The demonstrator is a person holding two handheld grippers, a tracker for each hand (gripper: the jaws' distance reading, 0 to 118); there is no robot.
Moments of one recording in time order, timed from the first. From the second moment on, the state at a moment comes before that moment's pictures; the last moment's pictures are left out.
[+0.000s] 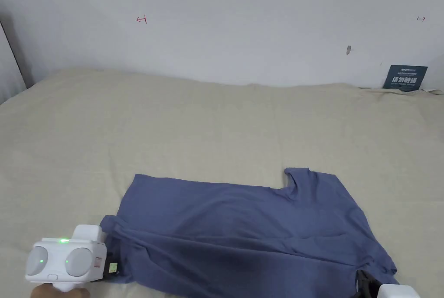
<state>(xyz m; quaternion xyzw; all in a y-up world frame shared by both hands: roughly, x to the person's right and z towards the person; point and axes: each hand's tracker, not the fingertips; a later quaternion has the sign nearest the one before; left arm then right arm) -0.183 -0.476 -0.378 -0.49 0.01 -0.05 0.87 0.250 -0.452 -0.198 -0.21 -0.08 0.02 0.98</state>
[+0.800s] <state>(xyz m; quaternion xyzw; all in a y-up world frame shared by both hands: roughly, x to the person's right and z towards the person) -0.211 -0.441 -0.303 -0.40 -0.02 0.01 0.91 0.339 -0.491 -0.237 -0.37 -0.09 -0.01 0.92</state>
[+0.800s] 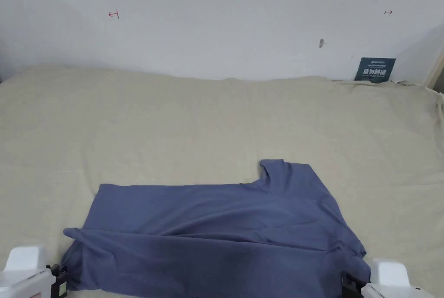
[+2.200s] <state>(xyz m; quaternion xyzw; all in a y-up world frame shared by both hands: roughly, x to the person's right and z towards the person) -0.244 -0.493 -0.204 -0.43 0.03 0.04 0.90 0.299 -0.527 -0.148 -0.42 -0.09 0.08 0.90</state>
